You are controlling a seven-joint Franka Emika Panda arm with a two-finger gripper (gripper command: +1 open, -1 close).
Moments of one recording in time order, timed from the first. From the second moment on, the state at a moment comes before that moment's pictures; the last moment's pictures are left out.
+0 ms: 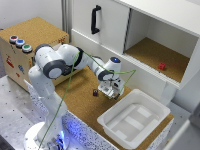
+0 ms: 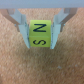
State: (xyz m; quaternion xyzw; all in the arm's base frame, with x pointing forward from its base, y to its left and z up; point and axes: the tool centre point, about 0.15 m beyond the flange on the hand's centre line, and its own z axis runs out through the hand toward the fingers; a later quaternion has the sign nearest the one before) arm 0.416 -0.165 0.243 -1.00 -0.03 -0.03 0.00
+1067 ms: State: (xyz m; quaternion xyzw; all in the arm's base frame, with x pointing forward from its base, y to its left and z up) arm 0.317 -0.328 0.343 -1.00 0.05 -0.07 0.01
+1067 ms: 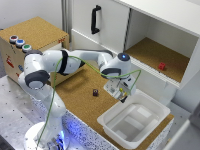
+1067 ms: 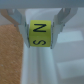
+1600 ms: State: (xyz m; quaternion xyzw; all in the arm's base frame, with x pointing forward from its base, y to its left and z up) arm 0.312 -0.393 0.283 -1.00 0.03 -0.01 -0.01
